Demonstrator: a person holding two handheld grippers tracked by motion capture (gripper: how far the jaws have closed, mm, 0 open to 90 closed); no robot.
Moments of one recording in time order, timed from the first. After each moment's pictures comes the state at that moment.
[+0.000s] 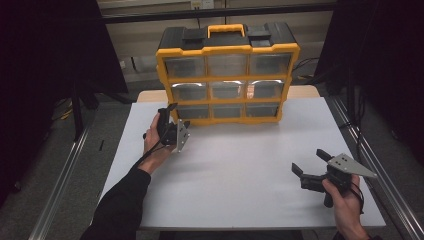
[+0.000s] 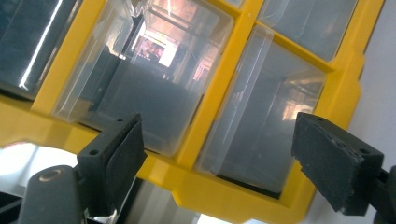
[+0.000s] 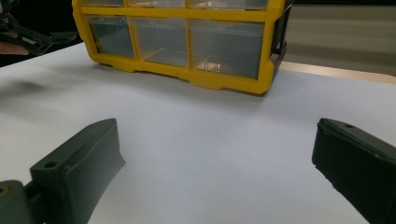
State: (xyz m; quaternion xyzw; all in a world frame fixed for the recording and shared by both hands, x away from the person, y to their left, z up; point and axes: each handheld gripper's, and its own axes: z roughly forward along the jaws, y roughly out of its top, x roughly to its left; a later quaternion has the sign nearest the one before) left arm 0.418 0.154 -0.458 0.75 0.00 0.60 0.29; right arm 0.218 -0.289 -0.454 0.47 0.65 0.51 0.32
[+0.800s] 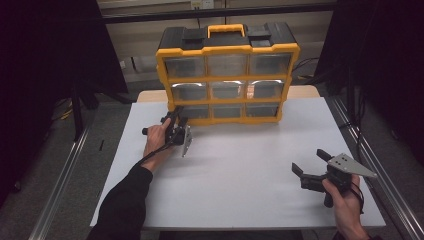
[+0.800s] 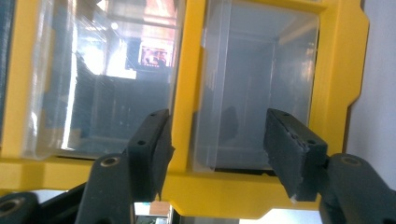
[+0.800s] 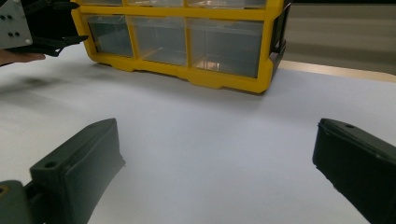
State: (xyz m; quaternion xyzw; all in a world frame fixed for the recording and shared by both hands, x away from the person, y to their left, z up) left arm 0.427 0.152 -0.480 0.74 -0.09 0.64 0.16; right arm 0.219 -0.290 -0.454 0.47 0.65 0.50 0.32
